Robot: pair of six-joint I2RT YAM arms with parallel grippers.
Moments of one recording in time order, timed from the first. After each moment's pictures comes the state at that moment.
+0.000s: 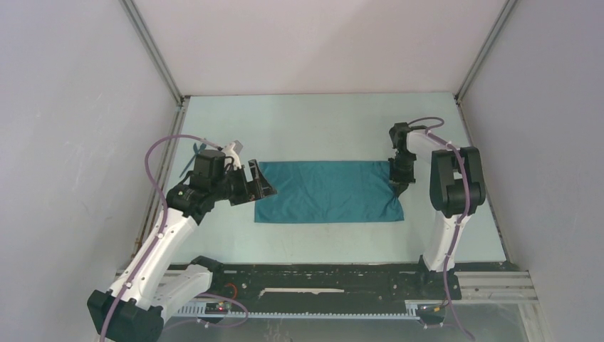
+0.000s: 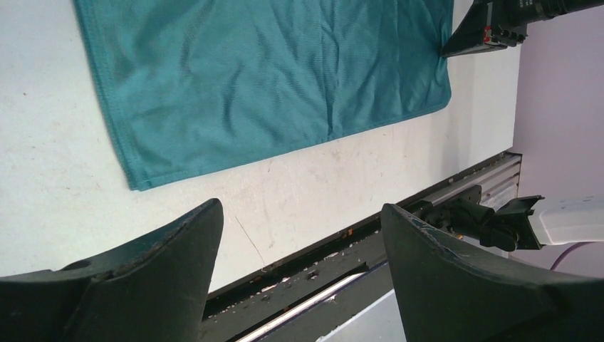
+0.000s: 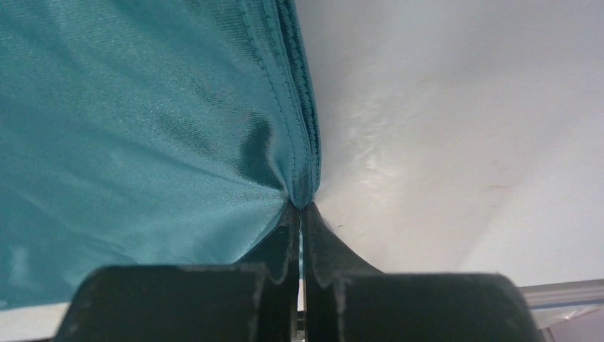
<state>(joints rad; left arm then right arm) -0.32 0.91 0.86 -0.70 0.34 -0.56 0.12 1.97 1.34 -0.98 0.03 0.27</state>
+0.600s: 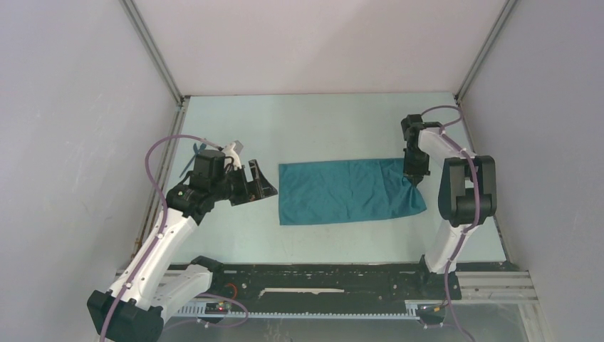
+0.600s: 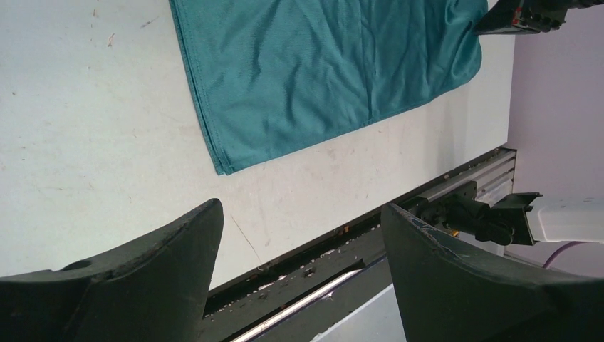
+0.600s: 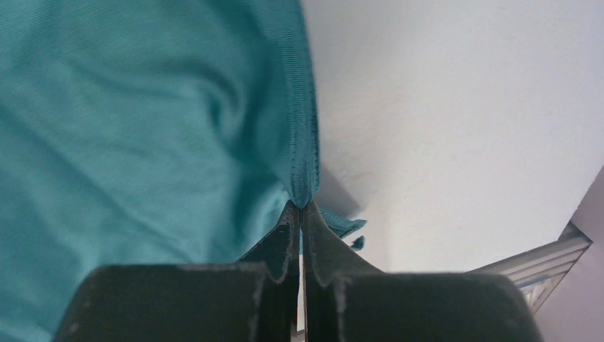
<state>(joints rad) -0.32 0.90 0.86 -0.70 0.36 -0.56 0.05 1.87 1.34 -0.95 0.28 0.28</state>
